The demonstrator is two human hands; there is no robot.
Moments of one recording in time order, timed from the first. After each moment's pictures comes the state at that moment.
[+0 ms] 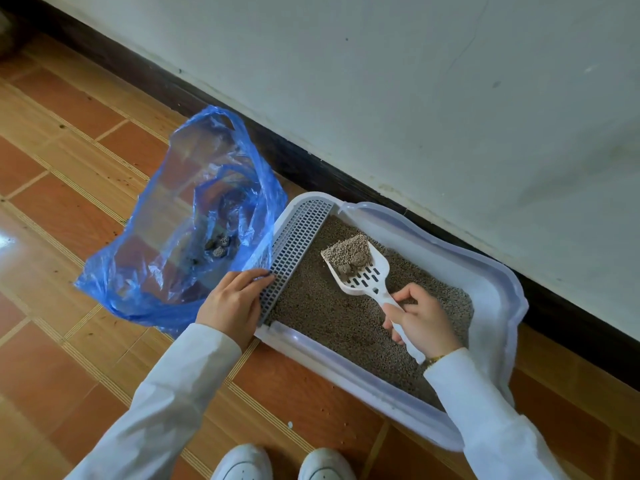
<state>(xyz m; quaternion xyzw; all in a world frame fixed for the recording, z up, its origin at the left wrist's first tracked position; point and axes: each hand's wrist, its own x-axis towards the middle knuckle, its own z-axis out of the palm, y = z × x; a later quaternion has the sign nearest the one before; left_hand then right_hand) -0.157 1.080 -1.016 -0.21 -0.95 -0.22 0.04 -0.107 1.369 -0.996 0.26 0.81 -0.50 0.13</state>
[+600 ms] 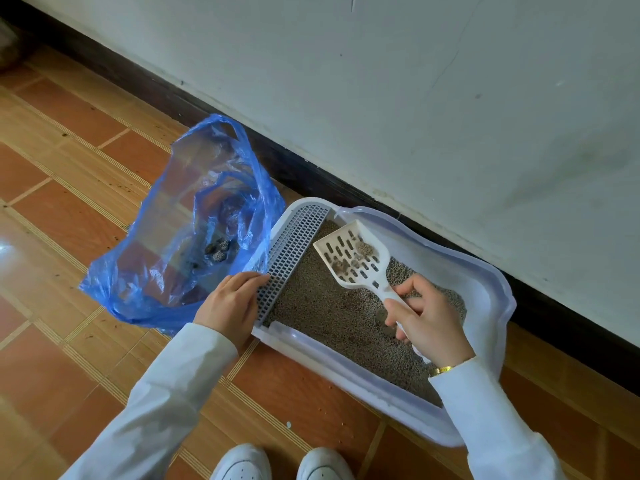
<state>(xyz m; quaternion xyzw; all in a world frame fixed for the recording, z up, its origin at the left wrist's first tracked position) -0.153 1.079 -1.005 -0.19 -0.95 -0.25 0.01 -0.094 1.360 -0.951 0.18 0.88 -0.44 0.07</state>
